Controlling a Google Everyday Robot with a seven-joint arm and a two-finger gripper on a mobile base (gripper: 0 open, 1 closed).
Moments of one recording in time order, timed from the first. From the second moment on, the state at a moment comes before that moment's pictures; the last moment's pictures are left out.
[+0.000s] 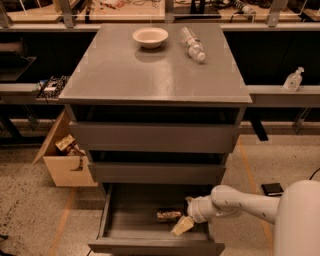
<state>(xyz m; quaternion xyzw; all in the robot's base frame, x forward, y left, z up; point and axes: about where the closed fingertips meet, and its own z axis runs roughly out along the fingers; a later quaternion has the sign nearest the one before) 0.525 -0.093 0.294 -0.46 0.82 0.26 0.22</state>
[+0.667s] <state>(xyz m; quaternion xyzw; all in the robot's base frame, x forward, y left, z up) 0.566 -0.095 0.240 -0.46 0.83 0.20 0.23</state>
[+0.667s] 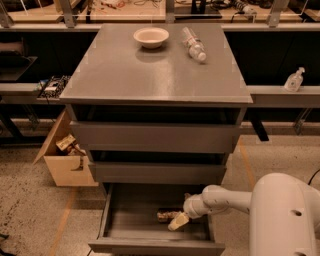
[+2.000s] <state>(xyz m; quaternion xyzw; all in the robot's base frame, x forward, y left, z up) 0.590 -0.064 0.158 -0.47 0.82 0.24 0.23</state>
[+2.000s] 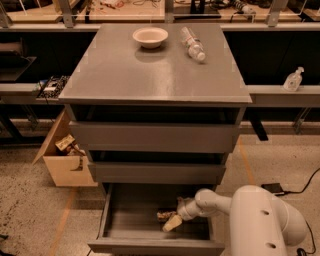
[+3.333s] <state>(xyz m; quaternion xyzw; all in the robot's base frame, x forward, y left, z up) 0.591 -0.056 0.126 -0.45 0.81 0.28 0.25</state>
